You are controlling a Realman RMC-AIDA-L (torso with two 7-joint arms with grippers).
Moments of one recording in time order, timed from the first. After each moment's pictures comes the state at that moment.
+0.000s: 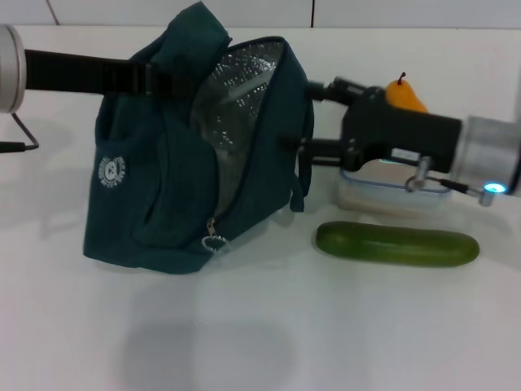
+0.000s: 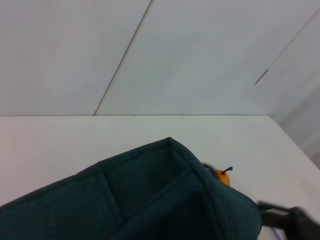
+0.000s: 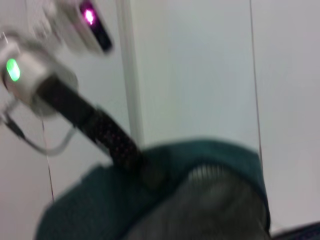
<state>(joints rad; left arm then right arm) -0.33 -2.09 1.06 1.68 2.10 1.55 -2.76 0.58 2.02 -1.64 -0.60 -0.94 -1.14 1.08</state>
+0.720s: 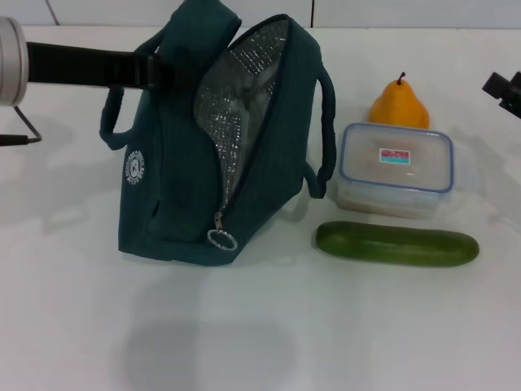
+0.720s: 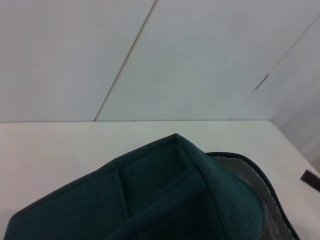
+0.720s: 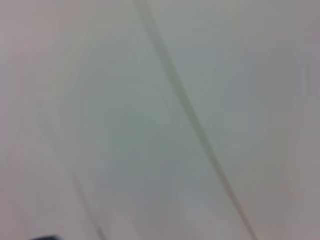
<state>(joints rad) -0.33 -2.09 1.06 1.68 2.10 1.54 -2.76 0.42 1.96 -1.15 -0.34 -0.94 -1.34 1.28</state>
